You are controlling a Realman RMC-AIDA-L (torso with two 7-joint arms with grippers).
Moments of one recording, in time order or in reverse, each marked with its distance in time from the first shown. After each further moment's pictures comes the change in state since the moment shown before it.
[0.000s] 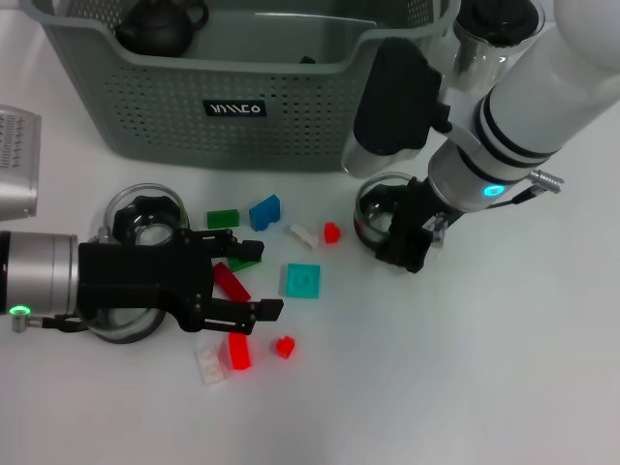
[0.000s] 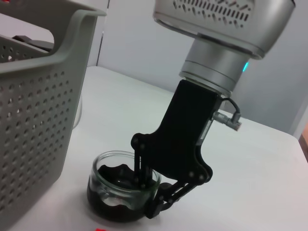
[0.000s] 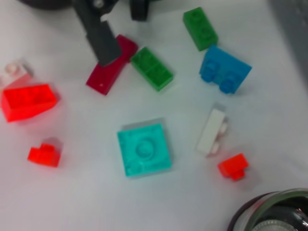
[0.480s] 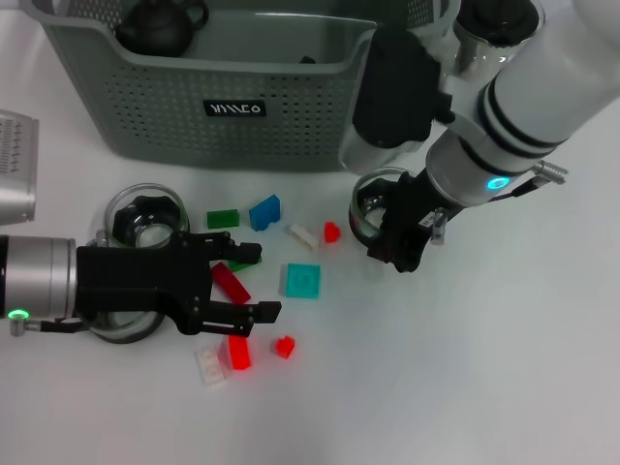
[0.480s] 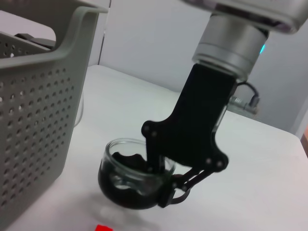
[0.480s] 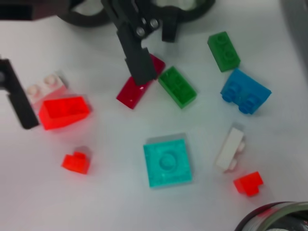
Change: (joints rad) left arm 0.008 -0.001 -0.004 0.000 0.001 -0.003 0.005; right arm -0.037 -0.004 0.020 -0.142 0.003 -0.098 -0.010
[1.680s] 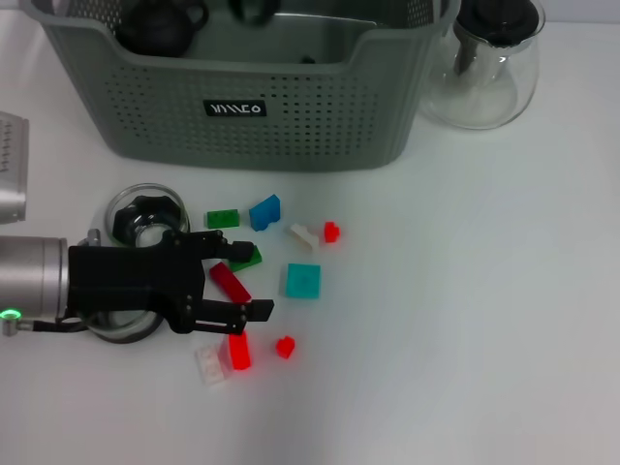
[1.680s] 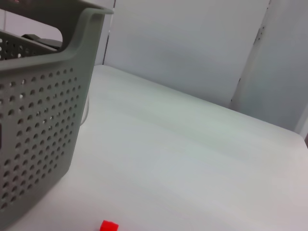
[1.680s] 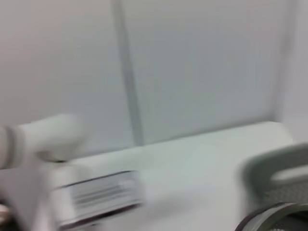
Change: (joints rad) left arm 0.006 0.007 -0.007 0.005 0.002 0.004 0.003; right arm 0.234 -0.040 0.660 -0.148 0.339 -0.275 -0.048
